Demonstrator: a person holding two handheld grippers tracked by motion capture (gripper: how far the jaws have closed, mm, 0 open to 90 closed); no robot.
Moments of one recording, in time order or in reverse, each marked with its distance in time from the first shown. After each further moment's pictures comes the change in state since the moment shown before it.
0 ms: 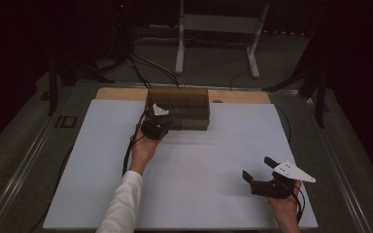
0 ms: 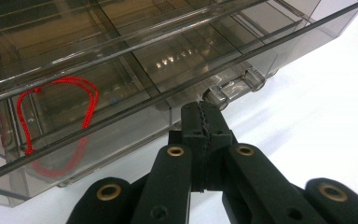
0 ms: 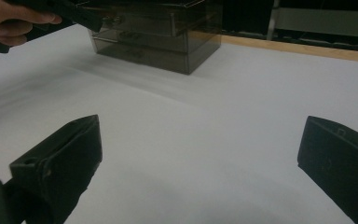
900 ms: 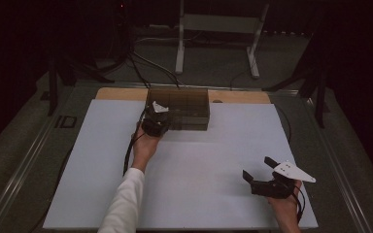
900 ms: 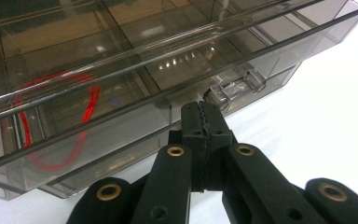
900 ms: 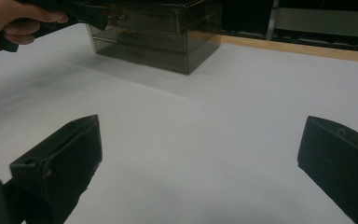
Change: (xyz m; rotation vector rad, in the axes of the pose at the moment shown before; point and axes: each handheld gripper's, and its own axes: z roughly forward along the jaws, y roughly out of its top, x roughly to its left) left arm 0.005 0.005 0.008 -0.009 0.010 -0.031; right arm 0.000 0.000 0.000 0.000 -0.001 0.000
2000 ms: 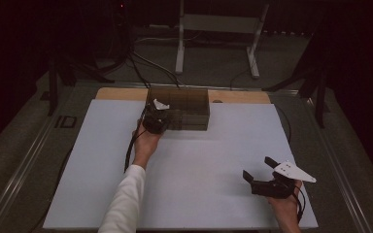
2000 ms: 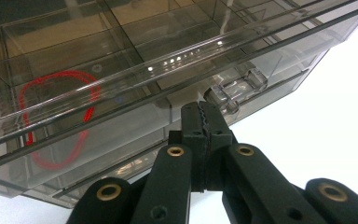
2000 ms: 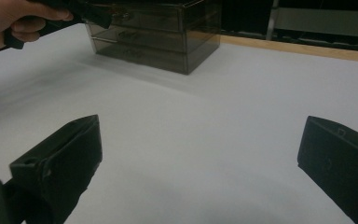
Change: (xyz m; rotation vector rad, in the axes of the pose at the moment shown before) left arm 0.003 0.007 0.007 0.012 0.019 0.002; right arm -0.001 0.000 0.000 0.000 0.000 0.000
